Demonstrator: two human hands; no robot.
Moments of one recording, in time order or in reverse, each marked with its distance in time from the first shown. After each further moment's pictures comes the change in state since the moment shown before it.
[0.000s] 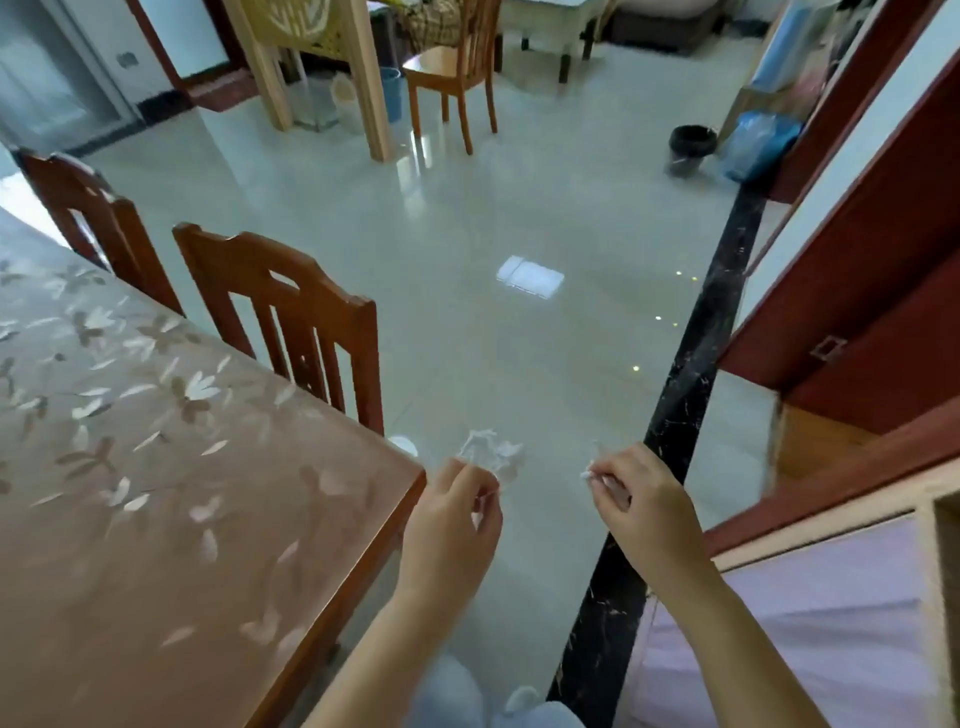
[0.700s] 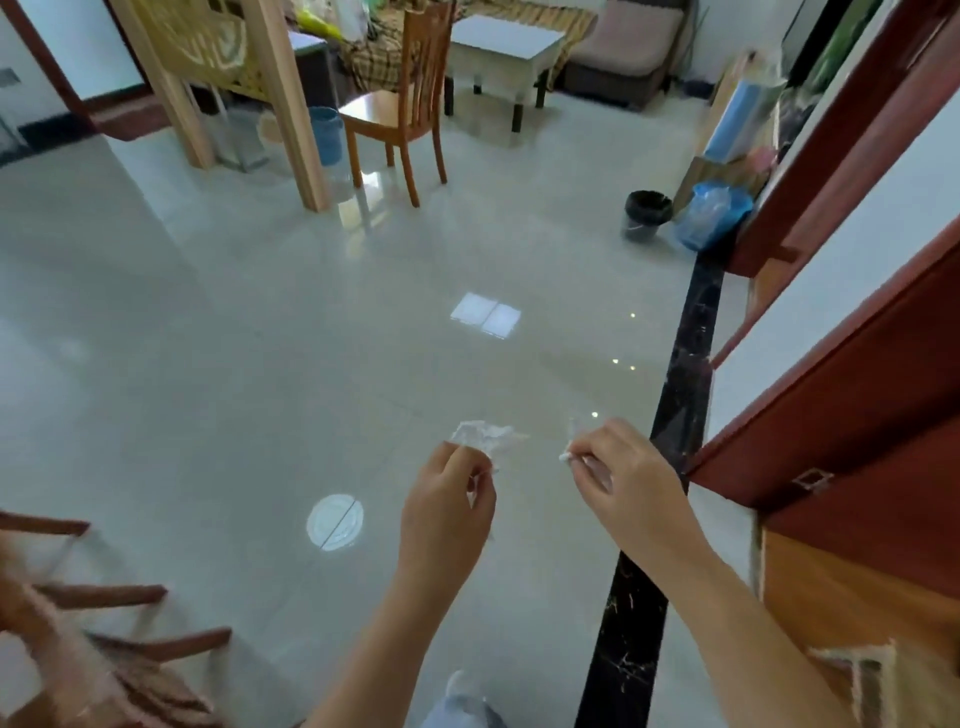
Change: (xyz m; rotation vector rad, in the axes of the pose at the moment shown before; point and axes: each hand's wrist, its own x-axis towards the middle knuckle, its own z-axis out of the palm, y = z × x) left_hand 0.412 -0.014 0.158 -0.107 0.079 0.014; right_hand 0.406 0.123 -0.014 -0.115 0.015 -0.083
